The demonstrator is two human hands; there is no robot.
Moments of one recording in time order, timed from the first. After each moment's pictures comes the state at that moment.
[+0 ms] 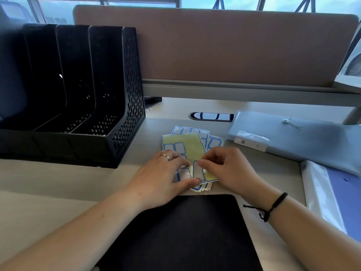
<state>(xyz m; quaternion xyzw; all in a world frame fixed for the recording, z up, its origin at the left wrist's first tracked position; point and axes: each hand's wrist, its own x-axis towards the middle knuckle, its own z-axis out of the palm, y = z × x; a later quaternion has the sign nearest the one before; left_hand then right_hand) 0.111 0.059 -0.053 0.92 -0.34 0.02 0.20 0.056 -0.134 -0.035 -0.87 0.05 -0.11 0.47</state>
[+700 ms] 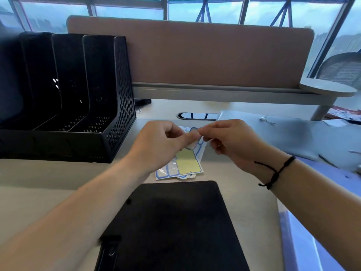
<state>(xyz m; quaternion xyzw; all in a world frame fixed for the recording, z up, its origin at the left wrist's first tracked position) 0.061 0.038 0.038 0.81 -0.22 -0.02 0.55 0.021 -0.143 0.042 -0.77 0.12 -0.09 0.62</state>
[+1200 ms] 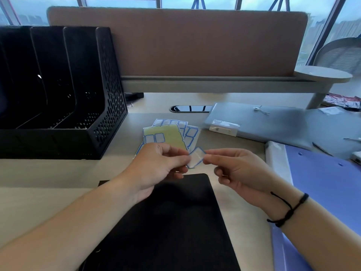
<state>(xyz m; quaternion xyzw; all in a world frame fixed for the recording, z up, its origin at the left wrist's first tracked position) 0.044 0.023 -0.007 0.71 -0.11 -0.23 0.66 -0.034 -0.160 -0.010 -0.64 0.18 -0.01 0.75</state>
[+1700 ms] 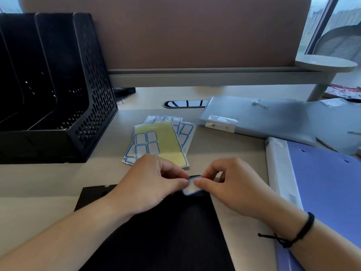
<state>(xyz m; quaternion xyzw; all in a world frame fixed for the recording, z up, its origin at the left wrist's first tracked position) 0.036 0.023 -0.018 0.85 -0.23 -0.16 0.46 -0.041 -0.158 -0.027 -0.93 0.12 -0.07 0.34</state>
